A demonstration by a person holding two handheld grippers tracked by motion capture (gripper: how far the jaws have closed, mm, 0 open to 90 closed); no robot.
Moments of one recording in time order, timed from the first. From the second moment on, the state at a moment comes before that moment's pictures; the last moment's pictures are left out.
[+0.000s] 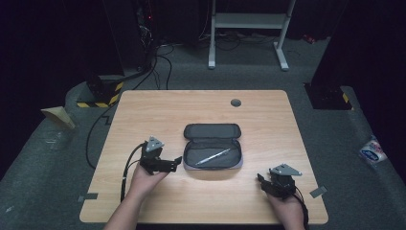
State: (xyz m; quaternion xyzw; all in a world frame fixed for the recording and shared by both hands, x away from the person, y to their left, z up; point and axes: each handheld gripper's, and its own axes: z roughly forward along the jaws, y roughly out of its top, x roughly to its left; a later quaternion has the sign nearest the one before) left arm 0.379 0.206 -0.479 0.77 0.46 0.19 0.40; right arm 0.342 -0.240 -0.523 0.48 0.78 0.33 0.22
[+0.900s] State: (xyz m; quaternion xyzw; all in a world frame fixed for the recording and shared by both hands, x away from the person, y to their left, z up) left arm 0.330 0.255 -0.530 0.77 0.50 0.22 0.33; right arm 0.342 -0.240 -0.523 0.49 0.78 0.33 0.22
